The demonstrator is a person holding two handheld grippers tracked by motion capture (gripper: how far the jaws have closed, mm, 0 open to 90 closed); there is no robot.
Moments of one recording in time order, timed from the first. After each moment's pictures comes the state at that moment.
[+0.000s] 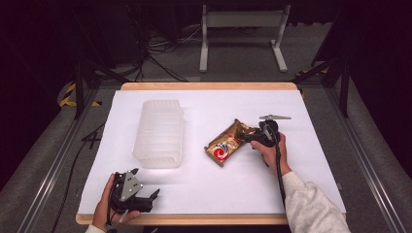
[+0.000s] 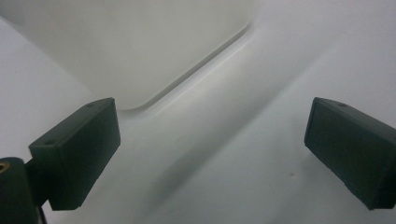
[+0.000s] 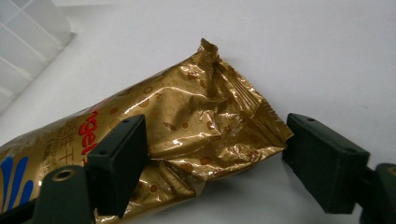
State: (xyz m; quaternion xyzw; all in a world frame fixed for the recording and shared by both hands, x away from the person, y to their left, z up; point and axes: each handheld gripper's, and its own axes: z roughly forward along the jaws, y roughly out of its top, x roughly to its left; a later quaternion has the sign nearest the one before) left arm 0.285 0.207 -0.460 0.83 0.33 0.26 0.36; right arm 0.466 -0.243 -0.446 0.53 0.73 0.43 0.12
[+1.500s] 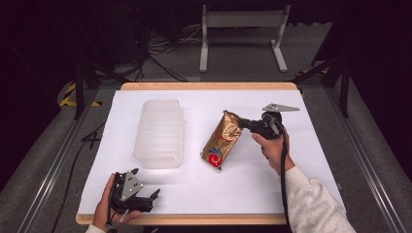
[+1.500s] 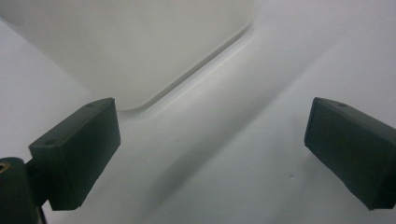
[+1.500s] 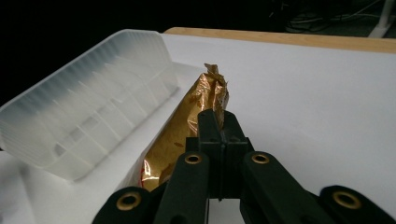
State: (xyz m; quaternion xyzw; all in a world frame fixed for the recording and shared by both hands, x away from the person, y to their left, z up) left arm 0.285 0.206 -0.460 0.83 0.33 0.26 0.36; right arm 0.442 -0.228 -0.373 0.41 0.73 0.53 0.11
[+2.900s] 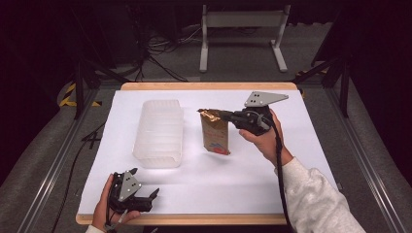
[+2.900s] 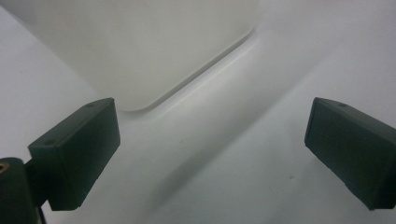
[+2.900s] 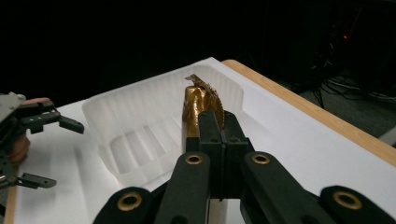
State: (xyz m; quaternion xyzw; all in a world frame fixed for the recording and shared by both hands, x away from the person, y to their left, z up) left arm 0.283 0.209 -0.458 0.82 0.34 0.26 0.37; right arm 0.413 -0.174 -0.295 0.23 0.79 0.54 0.16
